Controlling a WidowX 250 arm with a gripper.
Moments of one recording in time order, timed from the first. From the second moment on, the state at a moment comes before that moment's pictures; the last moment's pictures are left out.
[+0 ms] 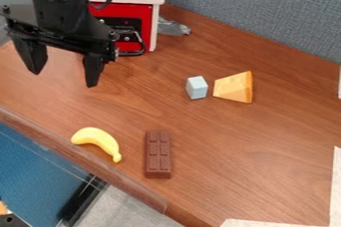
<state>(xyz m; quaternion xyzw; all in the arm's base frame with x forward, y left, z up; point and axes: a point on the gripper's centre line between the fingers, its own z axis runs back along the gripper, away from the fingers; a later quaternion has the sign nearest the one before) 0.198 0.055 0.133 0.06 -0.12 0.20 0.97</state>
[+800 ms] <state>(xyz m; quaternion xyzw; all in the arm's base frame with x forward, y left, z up) 0.240 0.091 0.120 0.03 -0.17 -0.03 0.98</state>
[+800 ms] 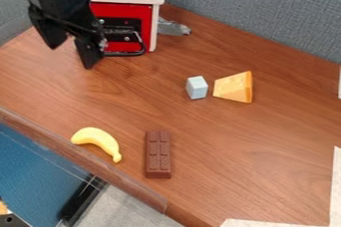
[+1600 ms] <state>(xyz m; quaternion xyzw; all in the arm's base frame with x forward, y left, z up) 0.311 0.119 0.089 0.02 -0.20 -0.33 0.92</state>
